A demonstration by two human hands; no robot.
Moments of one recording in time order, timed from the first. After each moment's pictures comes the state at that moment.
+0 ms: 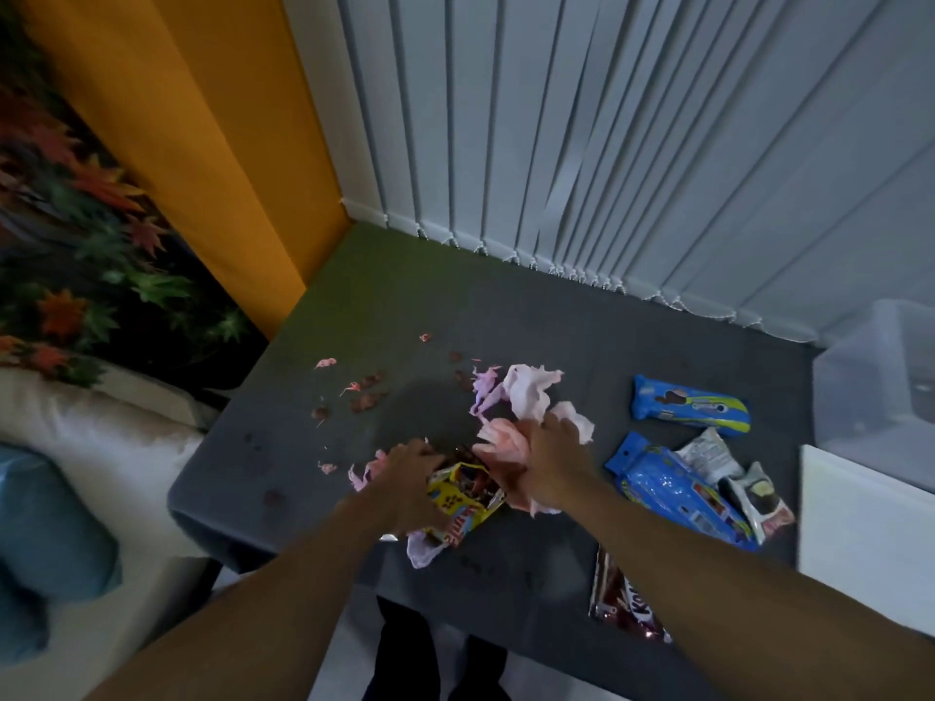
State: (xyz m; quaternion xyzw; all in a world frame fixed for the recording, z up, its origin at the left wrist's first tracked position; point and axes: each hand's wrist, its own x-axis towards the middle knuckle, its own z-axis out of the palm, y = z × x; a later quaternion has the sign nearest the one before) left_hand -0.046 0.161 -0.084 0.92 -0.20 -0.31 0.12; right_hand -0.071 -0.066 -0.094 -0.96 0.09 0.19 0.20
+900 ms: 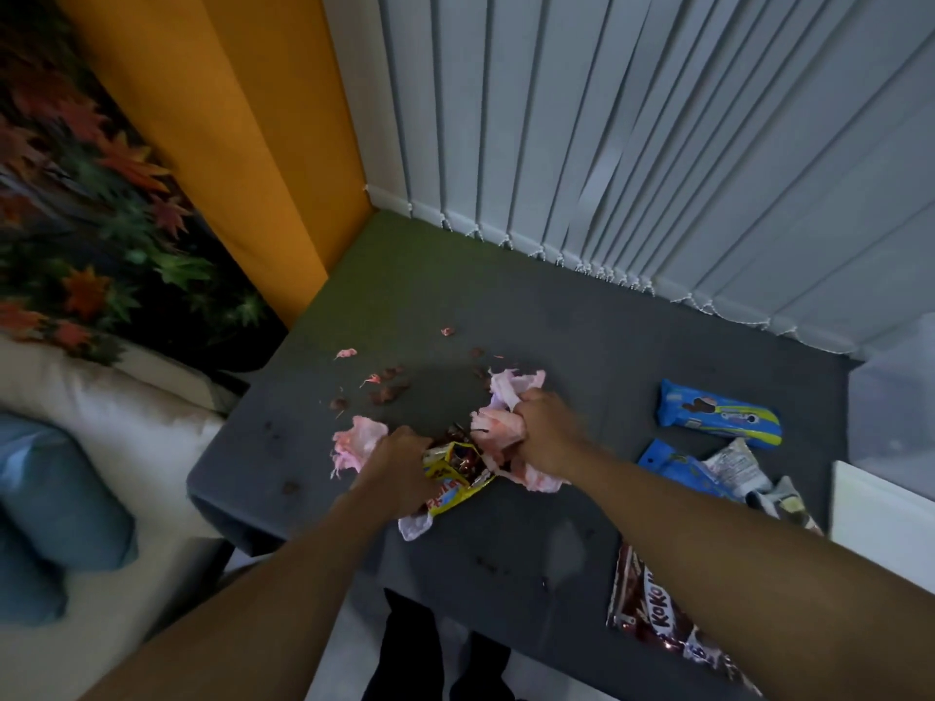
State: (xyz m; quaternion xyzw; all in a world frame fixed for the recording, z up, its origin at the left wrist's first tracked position) left_hand -0.038 0.184 -0.075 0.93 -0.11 -0.25 0.23; right_hand -0.021 -0.053 -0.098 -0.97 -0.04 0.18 0.19
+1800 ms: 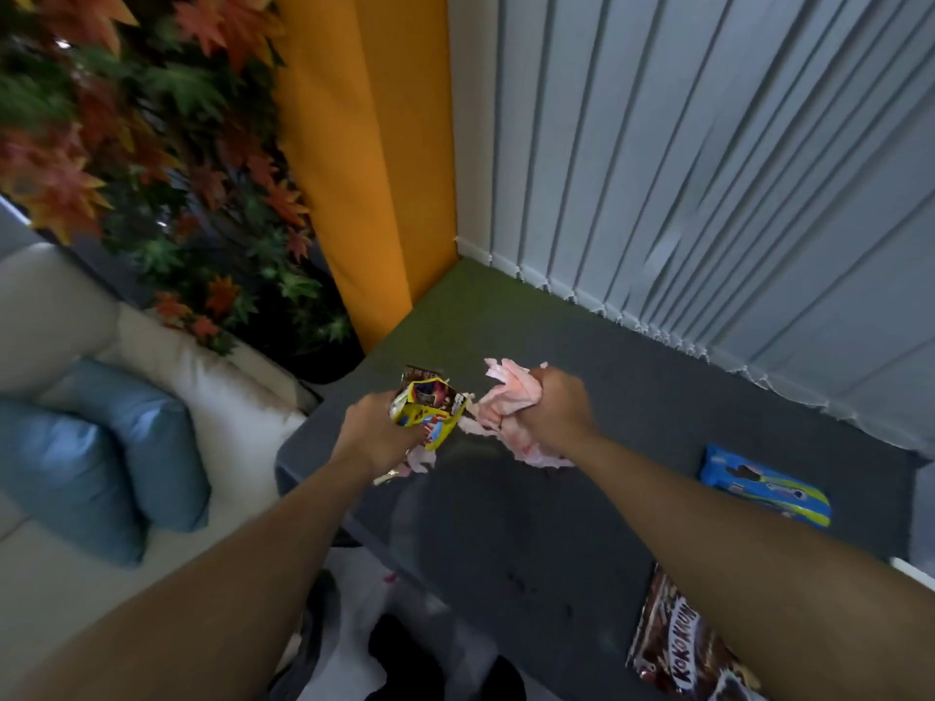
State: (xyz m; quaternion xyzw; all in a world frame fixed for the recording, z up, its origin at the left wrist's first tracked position) left_hand -0.047 0.249 0.025 0.91 0.13 -0.10 0.39; right_hand 0.004 0.007 -0.002 -0.93 -0.02 0.05 0.35
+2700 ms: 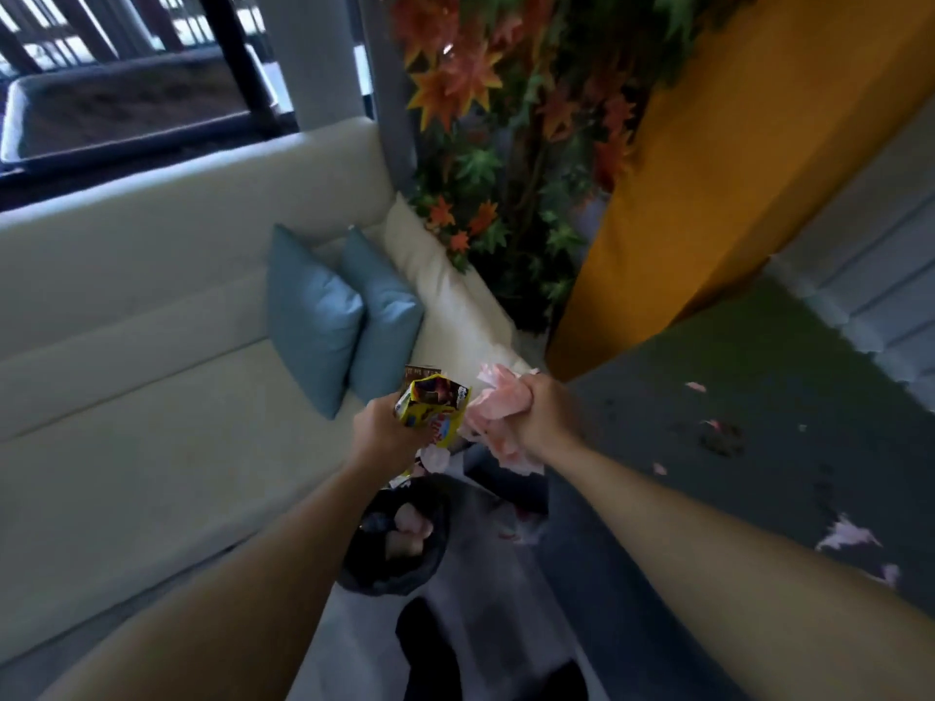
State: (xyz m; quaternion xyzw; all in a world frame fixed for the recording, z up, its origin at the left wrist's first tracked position) left_hand -0.198 0.543 -0.030 0.81 0.41 0.01 0.42; right_hand -0.064 0.374 -0.042 -0.90 -0.21 0.17 0.34
